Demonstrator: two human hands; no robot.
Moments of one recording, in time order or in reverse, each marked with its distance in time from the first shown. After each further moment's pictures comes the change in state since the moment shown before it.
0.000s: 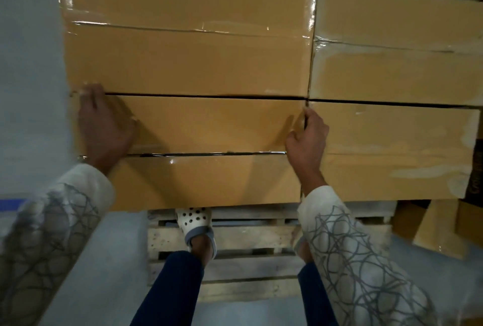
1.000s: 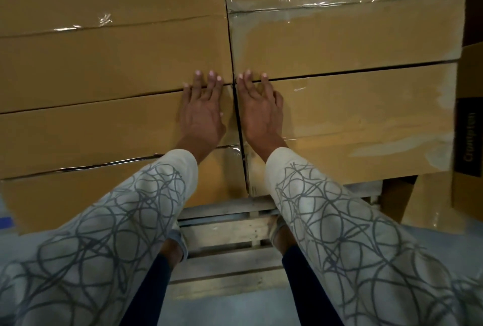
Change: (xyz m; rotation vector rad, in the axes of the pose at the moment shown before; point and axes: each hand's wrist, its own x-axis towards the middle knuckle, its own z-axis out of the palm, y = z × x) left_hand -0.080 0.300 0.169 0.431 -0.284 0.514; right_hand 0.086 0.059 -0.033 -0.574 -0.257 -0.347
